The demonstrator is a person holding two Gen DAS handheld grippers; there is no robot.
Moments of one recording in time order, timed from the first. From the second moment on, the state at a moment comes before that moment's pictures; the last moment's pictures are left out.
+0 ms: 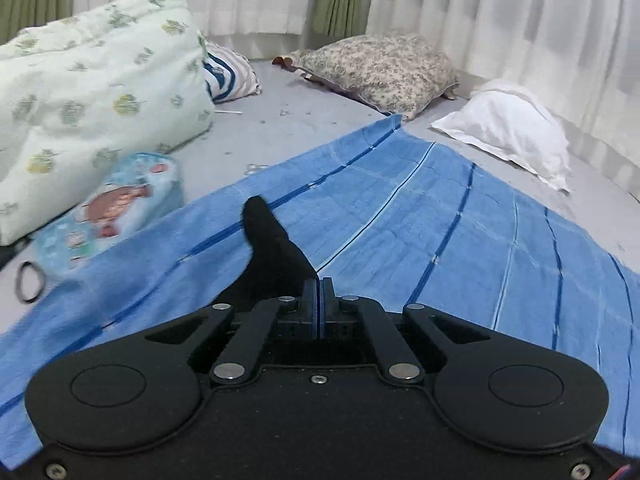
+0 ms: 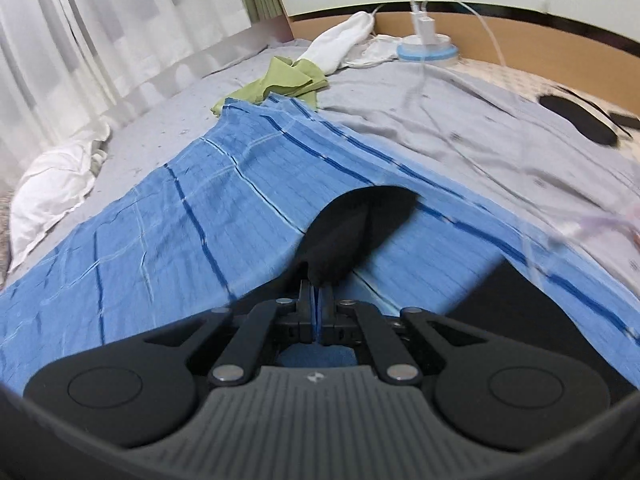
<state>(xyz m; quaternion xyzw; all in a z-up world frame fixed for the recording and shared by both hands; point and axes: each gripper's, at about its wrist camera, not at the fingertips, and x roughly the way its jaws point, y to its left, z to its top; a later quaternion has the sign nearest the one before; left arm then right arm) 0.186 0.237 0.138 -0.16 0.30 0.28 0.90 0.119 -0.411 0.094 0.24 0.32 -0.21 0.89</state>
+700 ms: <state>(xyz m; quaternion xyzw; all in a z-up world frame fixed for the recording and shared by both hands) 0.021 0.262 0.075 -0.16 0.35 0.30 0.87 -0.065 -0.407 0.022 0.26 0.35 -0.20 0.88</state>
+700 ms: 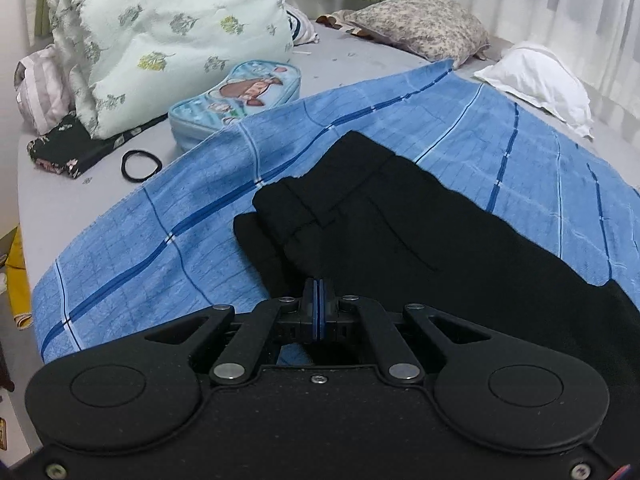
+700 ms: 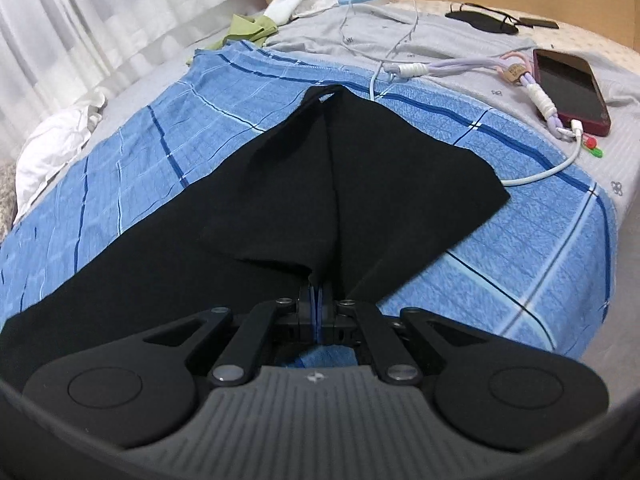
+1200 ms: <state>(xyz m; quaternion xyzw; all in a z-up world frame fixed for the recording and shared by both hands) 0.027 0.268 0.047 -0.11 0.38 0.33 0.86 -0.084 -0.440 0.025 0.21 0.31 -0.25 0.89</state>
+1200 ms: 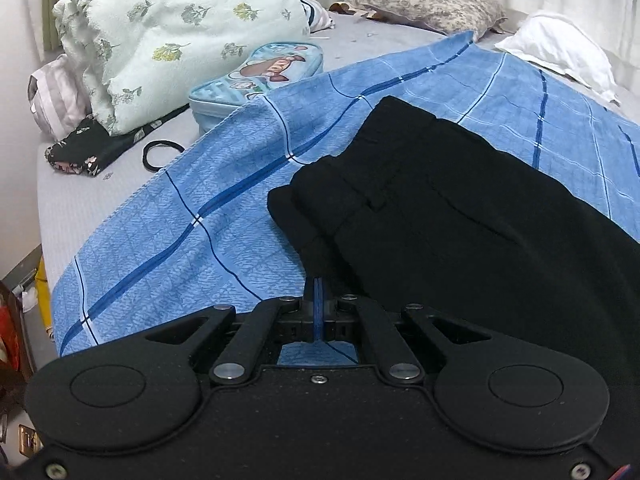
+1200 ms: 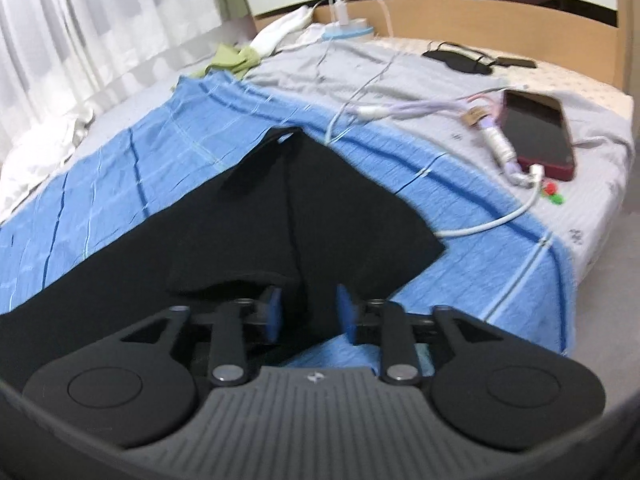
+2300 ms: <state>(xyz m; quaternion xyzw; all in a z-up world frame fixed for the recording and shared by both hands) 0.041 0.177 0.039 0.02 0.37 0.20 0.91 -0.091 -0.476 0.049 0.07 0.28 -0.38 0.88</state>
